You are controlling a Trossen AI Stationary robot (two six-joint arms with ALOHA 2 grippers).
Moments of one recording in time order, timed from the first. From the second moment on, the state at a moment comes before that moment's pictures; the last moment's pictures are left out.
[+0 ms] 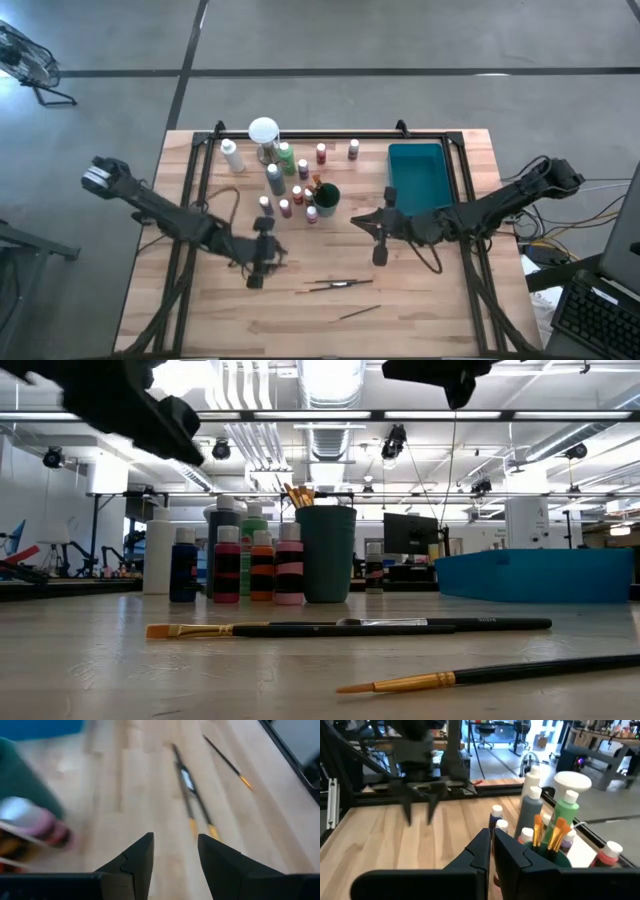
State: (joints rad) left arm -0.45 1.20 0.70 -0.15 -0.27 -0.20; right arm 0.36 1.24 0.74 0.26 0.57 0.13
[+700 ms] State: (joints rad) left arm -0.67 1.57 0.78 0.01 -0.42 -0.57; right arm 0.35 1.24 0.72 0.26 0.66 0.13
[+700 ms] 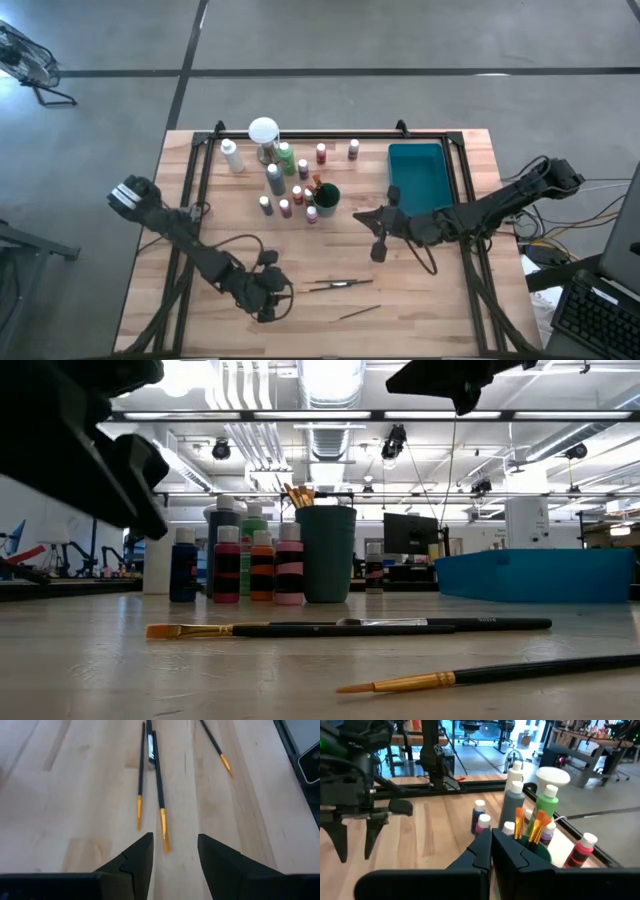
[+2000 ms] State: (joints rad) left arm -0.68 1.72 0.78 0.13 -0.49 -0.61; right arm 0.35 1.25 0.69 0.27 0.66 0.17
